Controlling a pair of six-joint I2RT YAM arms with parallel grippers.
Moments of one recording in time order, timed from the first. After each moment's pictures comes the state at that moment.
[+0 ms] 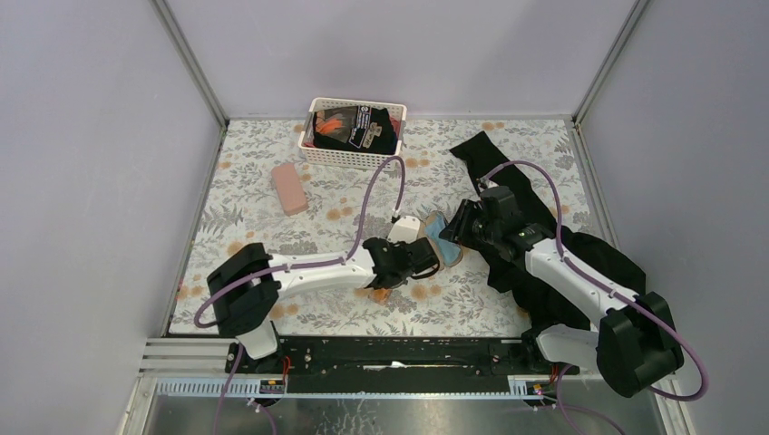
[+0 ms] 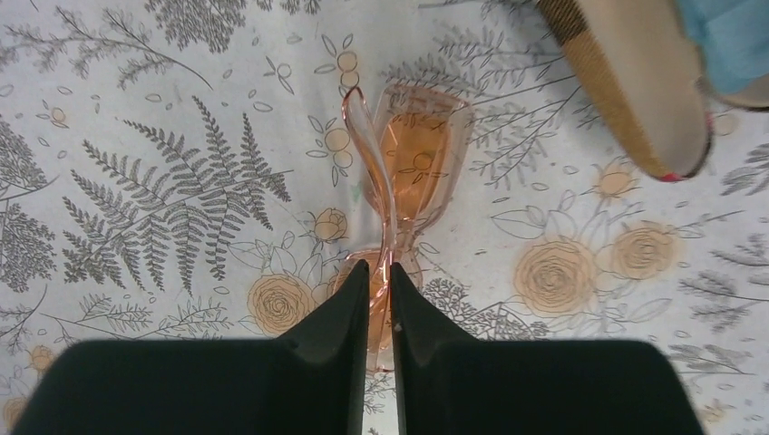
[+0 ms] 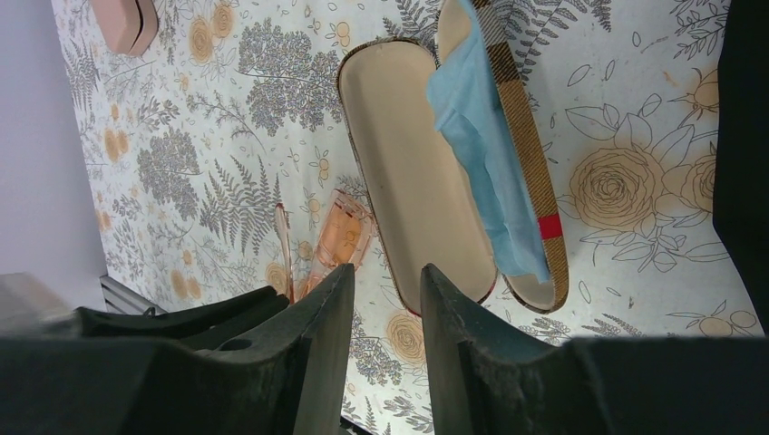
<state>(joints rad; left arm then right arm) -1.13 1.67 1.14 -0.69 -0.54 -0.80 0.44 1.19 0.71 -0.25 -0.20 0.73</state>
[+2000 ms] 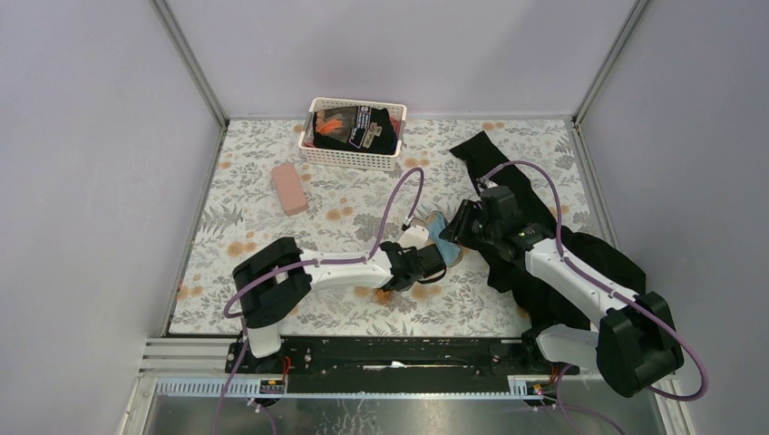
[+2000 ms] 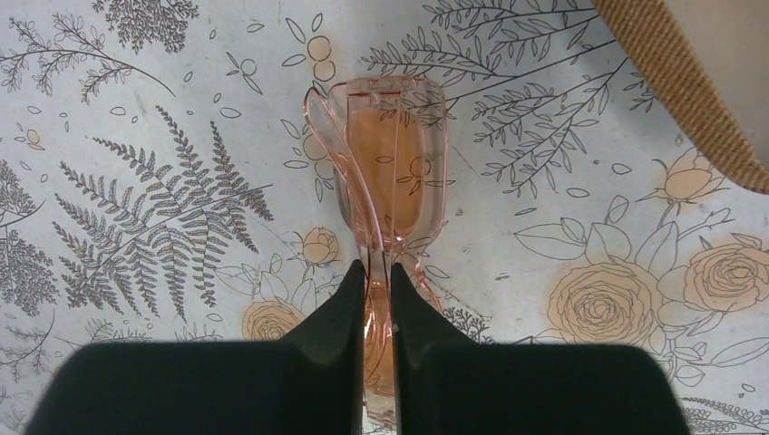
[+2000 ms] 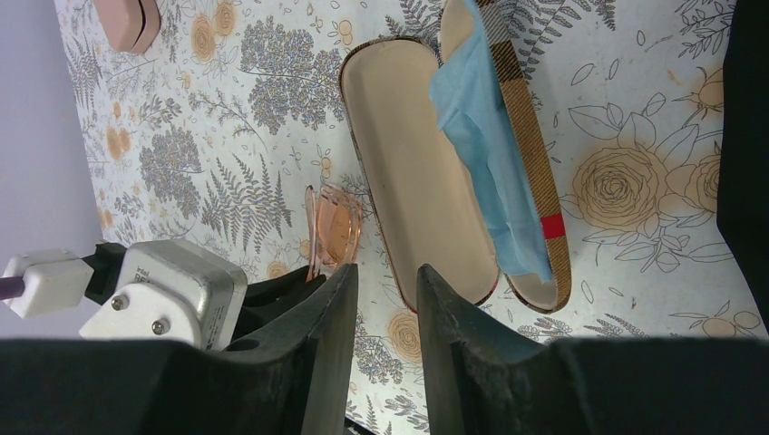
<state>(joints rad) -1.13 1.83 1.15 -0.67 -0.53 -0.72 0.44 1.20 0.71 -0.25 -0.20 0.73</state>
